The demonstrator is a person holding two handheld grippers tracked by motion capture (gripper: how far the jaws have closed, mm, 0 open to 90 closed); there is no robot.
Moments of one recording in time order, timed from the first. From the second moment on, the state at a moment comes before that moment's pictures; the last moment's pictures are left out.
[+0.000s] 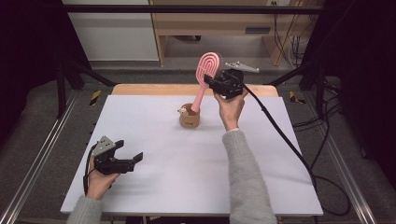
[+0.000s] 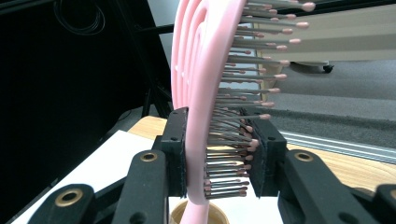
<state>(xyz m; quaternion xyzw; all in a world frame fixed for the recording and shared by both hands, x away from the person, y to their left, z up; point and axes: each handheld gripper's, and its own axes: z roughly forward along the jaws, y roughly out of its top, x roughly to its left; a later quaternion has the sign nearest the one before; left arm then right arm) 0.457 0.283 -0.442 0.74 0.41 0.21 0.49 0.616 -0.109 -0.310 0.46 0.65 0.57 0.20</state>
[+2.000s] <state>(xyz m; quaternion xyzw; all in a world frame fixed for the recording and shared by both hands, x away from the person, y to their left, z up) 0.457 0.283 -0.443 0.74 0.41 0.21 0.49 0.635 -0.083 -0.348 0.49 0.66 0.53 0.20</state>
